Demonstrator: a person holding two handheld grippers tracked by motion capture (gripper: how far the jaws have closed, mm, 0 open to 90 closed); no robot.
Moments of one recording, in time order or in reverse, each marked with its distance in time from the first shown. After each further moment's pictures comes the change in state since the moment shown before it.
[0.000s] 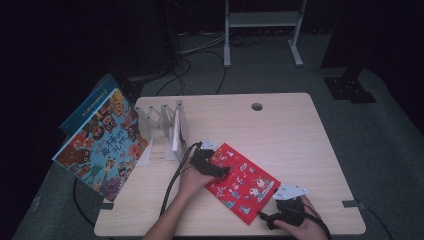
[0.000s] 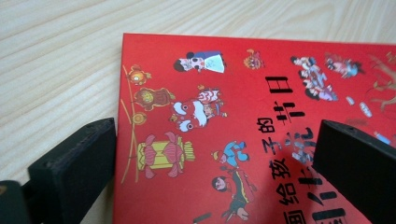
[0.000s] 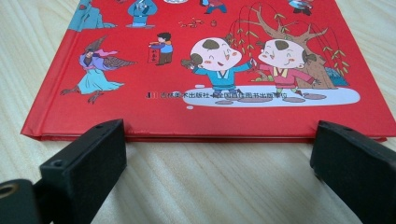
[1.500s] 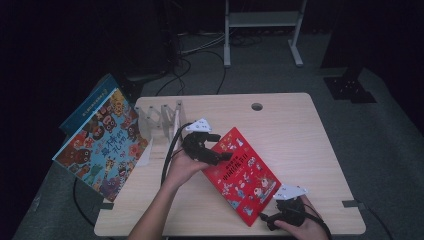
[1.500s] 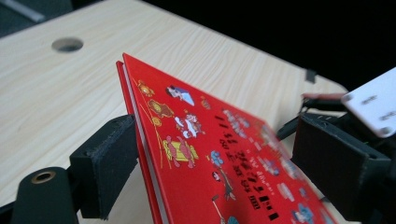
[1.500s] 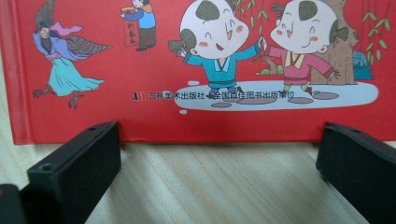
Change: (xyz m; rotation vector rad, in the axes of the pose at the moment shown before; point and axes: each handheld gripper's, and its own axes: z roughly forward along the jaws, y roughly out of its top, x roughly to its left) left arm -0.040 0.077 -0.100 -0.168 -0.208 0.150; right arm -0.001 -0.001 0.000 0.008 0.009 0.004
